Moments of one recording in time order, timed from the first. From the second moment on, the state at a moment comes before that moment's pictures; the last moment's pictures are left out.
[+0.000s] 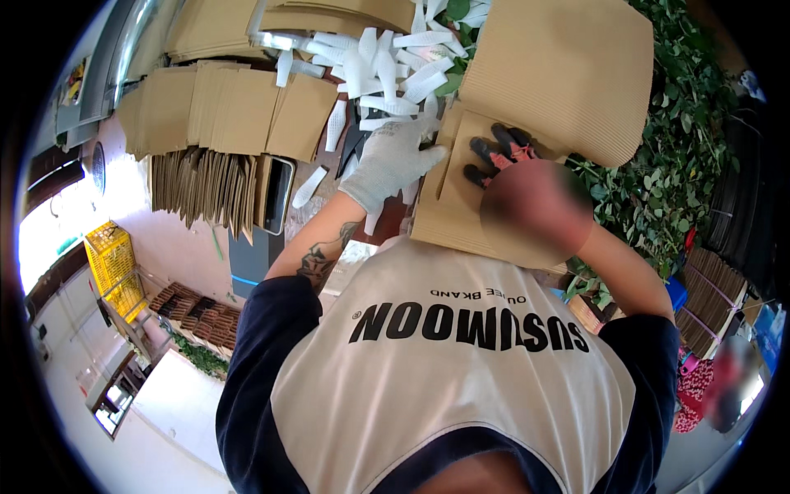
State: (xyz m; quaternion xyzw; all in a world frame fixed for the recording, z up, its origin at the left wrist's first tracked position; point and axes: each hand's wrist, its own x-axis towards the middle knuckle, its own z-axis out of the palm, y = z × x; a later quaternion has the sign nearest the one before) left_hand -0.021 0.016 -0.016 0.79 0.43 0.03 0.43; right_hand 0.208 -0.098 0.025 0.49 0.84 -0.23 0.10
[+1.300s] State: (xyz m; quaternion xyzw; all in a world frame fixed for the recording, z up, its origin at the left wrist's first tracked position) left_hand 0.141 0.140 0.060 0.87 0.07 -0.20 0.45; right_hand 0.388 0.162 0.051 0.74 0.67 0.05 0.06
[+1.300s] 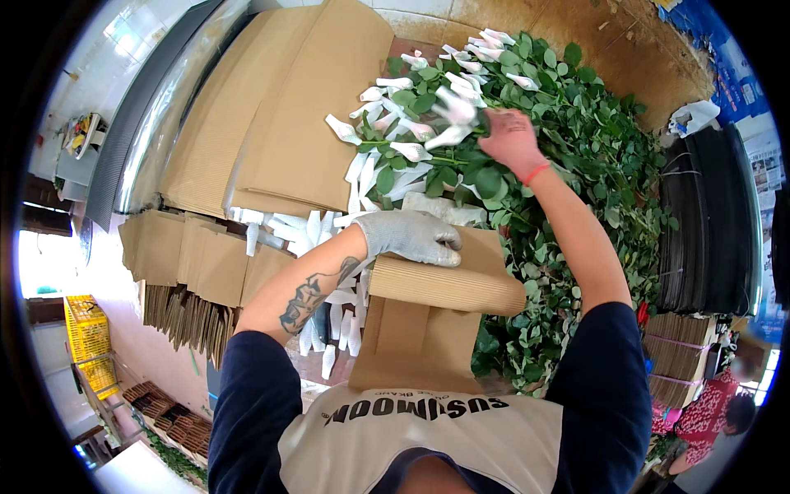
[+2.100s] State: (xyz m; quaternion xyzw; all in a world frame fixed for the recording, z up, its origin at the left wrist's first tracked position) left_hand 0.174 0.154 0.045 0.84 0.09 -0.09 0.52; right_hand 0.453 0.205 0.009 0.77 0.62 0.05 0.10
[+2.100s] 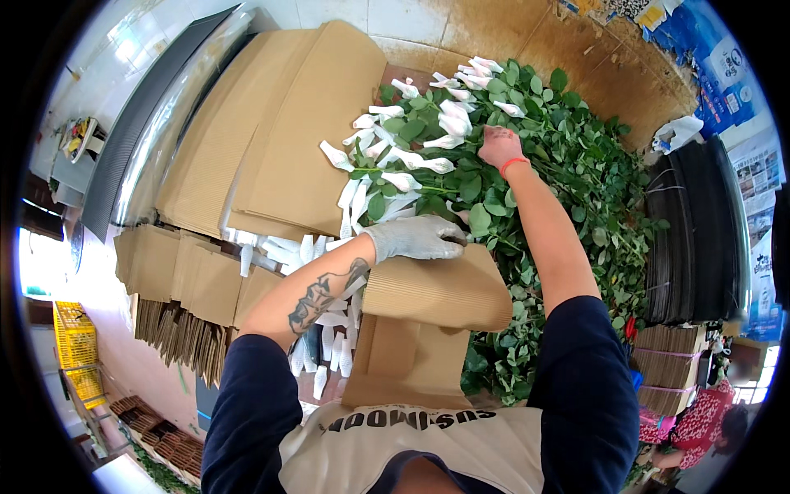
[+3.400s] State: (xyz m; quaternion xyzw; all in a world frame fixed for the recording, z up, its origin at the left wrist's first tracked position) left_hand 0.329 0.117 0.165 0.71 -0.01 0.27 0.66; right_hand 0.489 -0.015 0.205 0.65 0.55 -0.07 -0.52
